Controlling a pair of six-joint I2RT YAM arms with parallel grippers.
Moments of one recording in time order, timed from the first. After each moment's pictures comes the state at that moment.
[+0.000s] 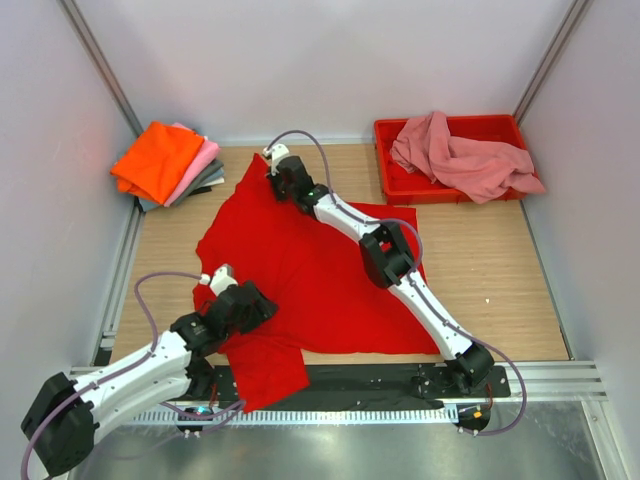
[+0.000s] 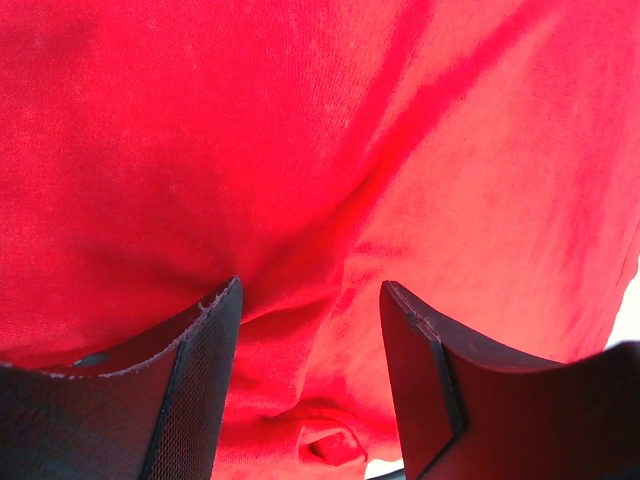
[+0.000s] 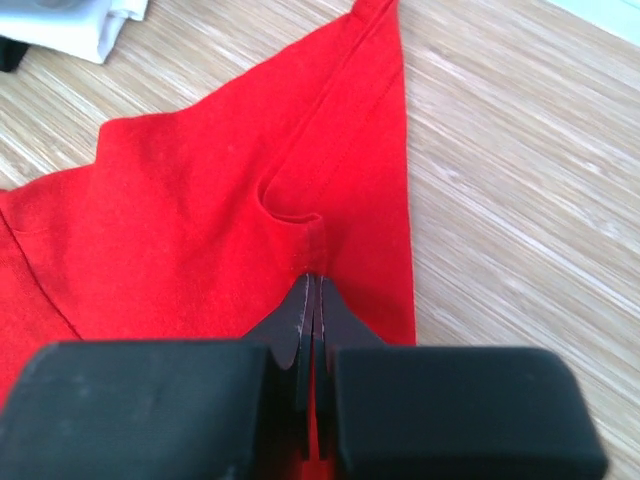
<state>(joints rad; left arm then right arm) -0.75 0.75 0.22 -0.28 -0.27 -1.16 0.70 2.85 2.55 -0.10 0.02 0.05</state>
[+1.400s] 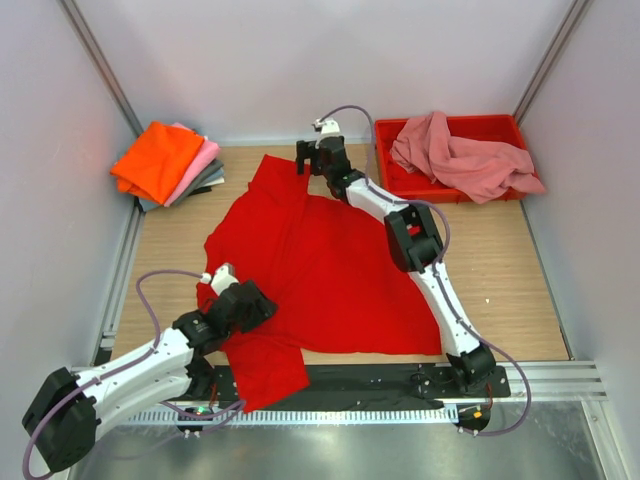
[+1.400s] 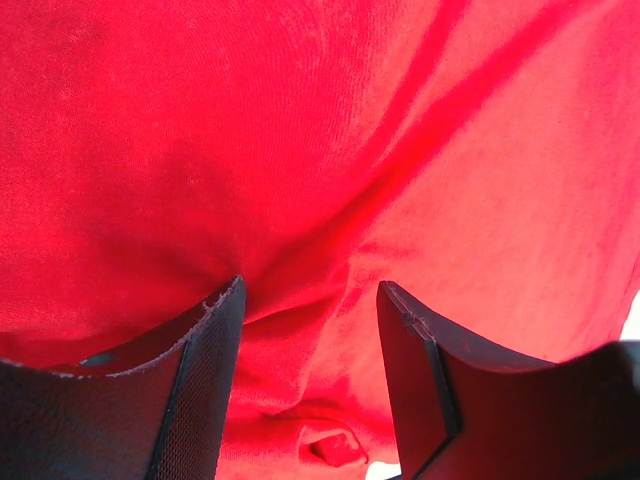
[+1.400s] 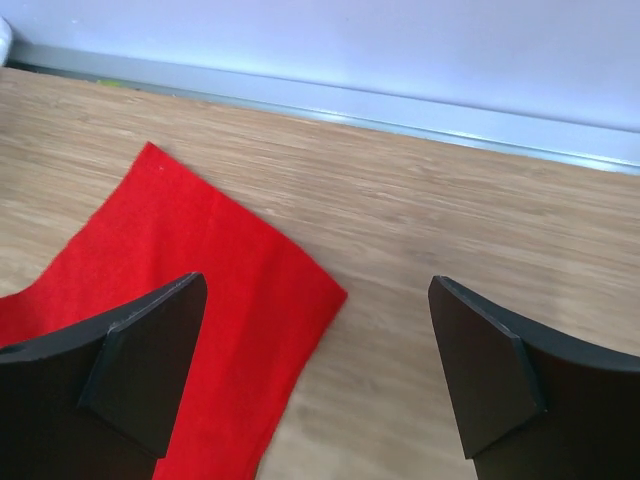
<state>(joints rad) -0.75 0.79 0.24 -0.28 -0.28 -1.16 0.52 2.67 2.24 0.17 0.12 0.21</state>
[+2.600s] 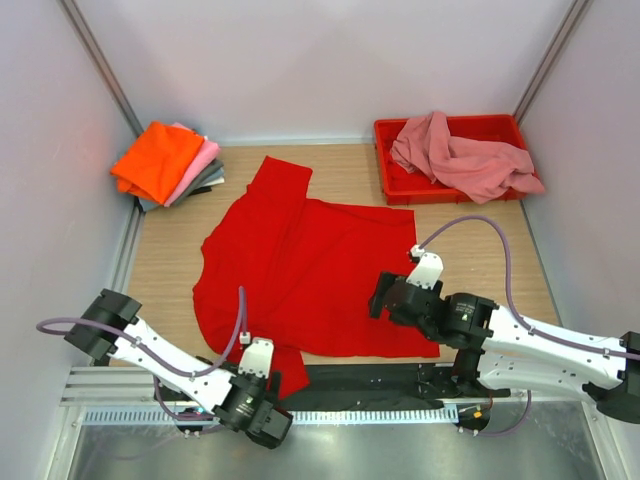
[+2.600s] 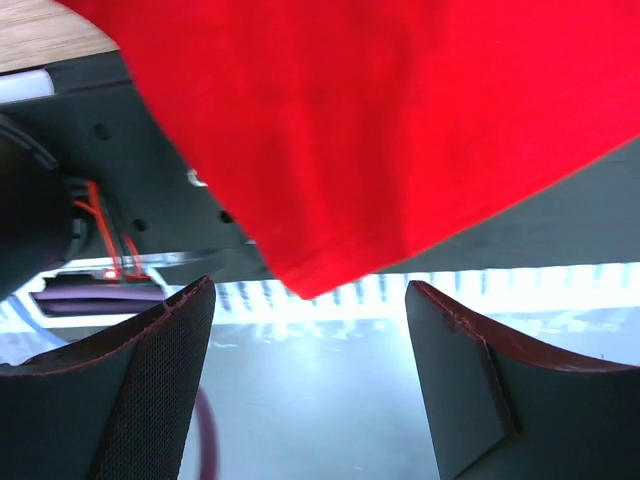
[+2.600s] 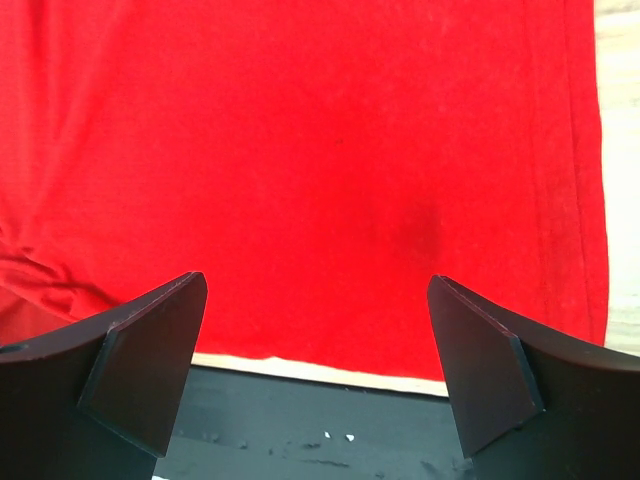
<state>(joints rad) -2.01 1.25 0.71 -1.24 -0.33 -1.89 1.13 0.85 0.70 -0.81 0.57 1.12</state>
